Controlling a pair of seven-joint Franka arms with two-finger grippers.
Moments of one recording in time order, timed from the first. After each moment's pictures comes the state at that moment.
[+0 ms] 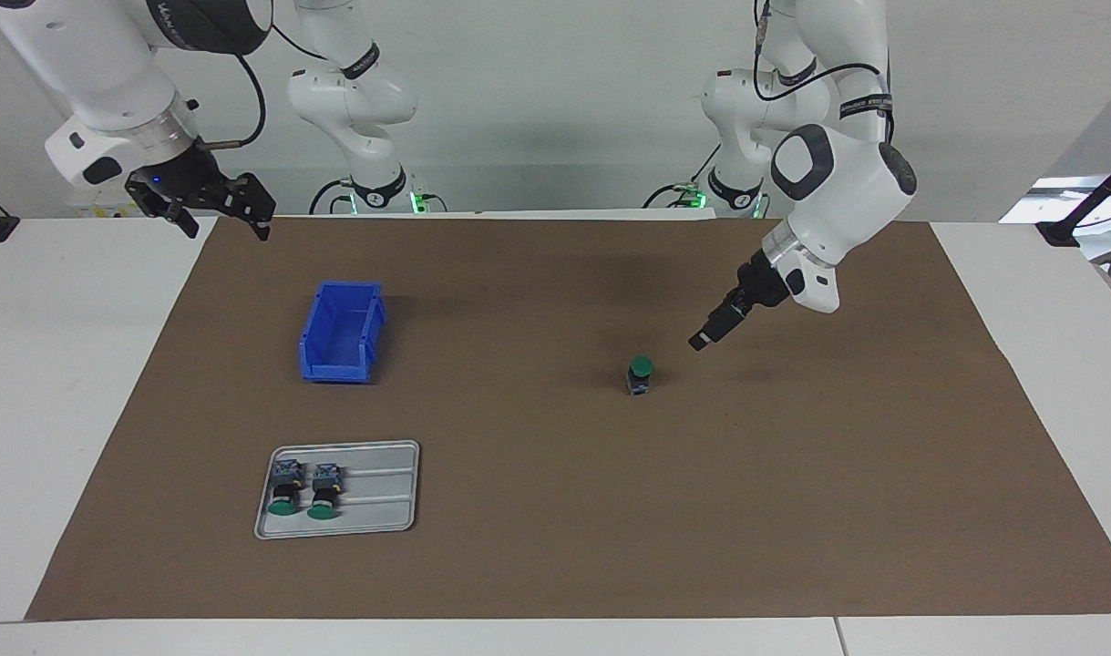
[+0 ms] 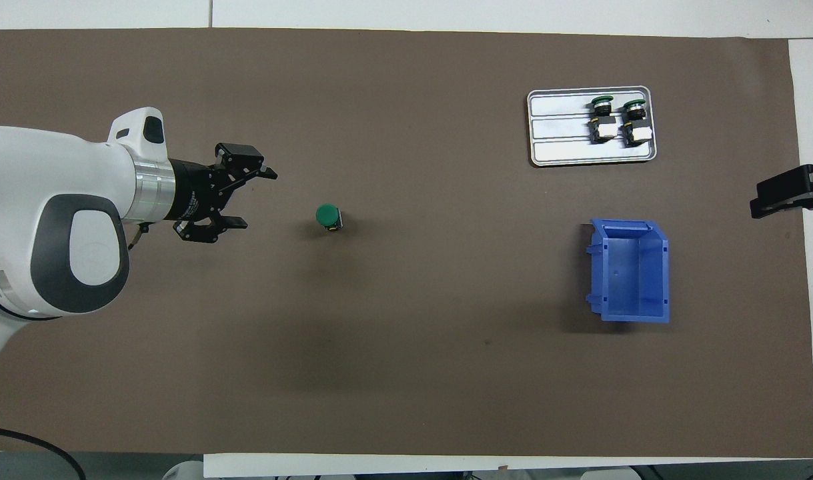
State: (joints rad) left arm -0.31 -0.01 -0.03 -2.08 -0.48 2.21 -0.76; right arm -0.03 -0.03 -0.03 -1.59 -0.03 1.43 -0.01
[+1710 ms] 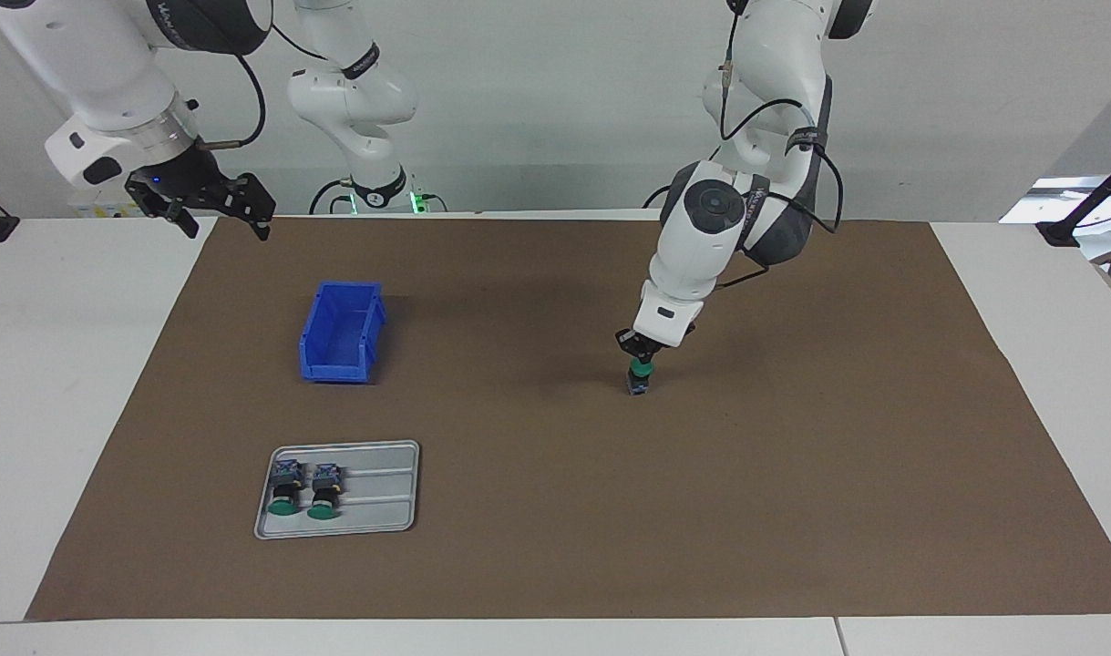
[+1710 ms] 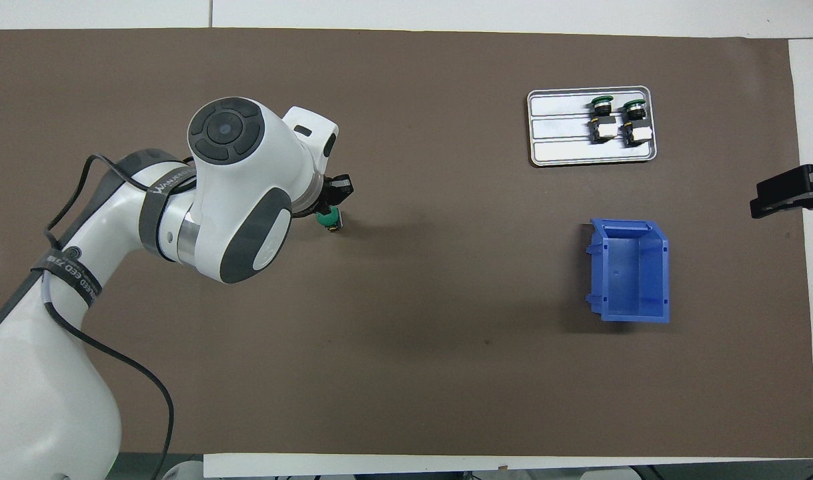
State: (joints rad) left arm -0.55 0.26 -0.05 -1.83 -0.09 2.09 -0.76; right arm -0.03 -0.03 -0.03 -1.59 -0.03 1.43 -0.01
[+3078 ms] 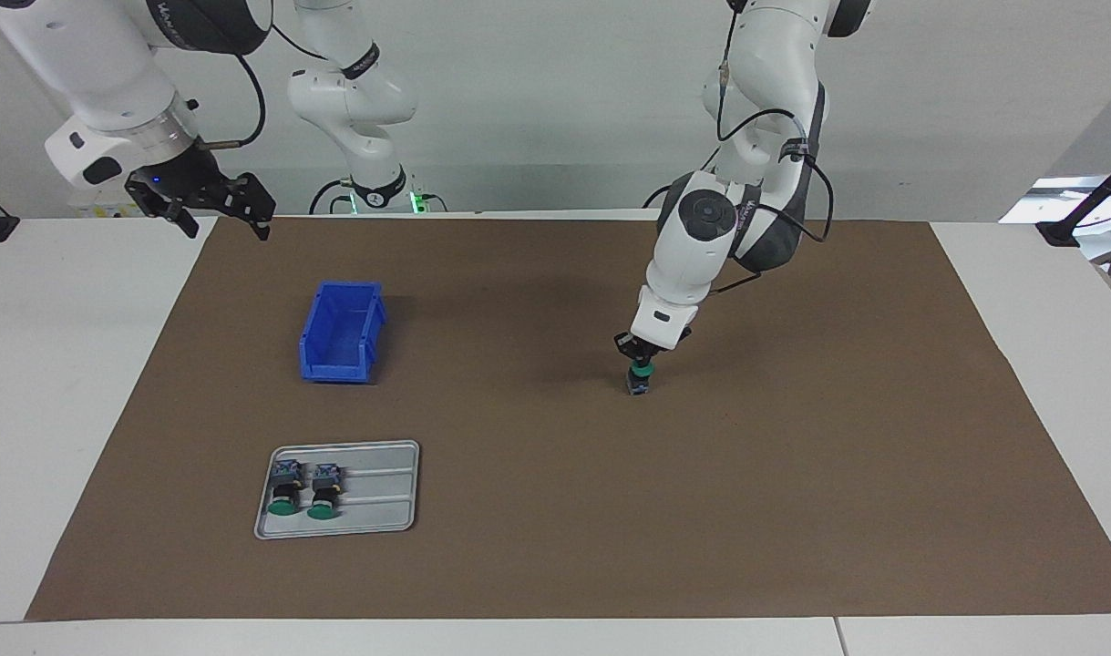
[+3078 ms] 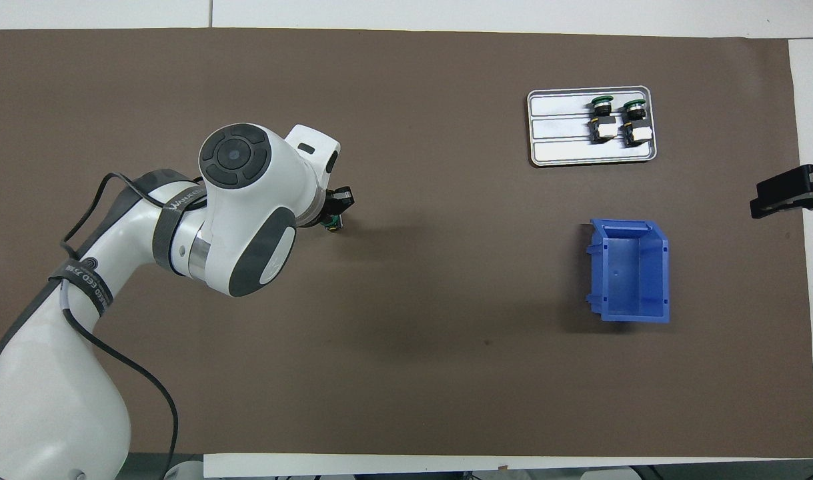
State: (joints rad) left arm -0.55 0.25 -0.04 -1.91 -0.09 2.19 -0.75; right arm -0.03 -0.03 -0.03 -1.59 -0.03 1.43 -0.01
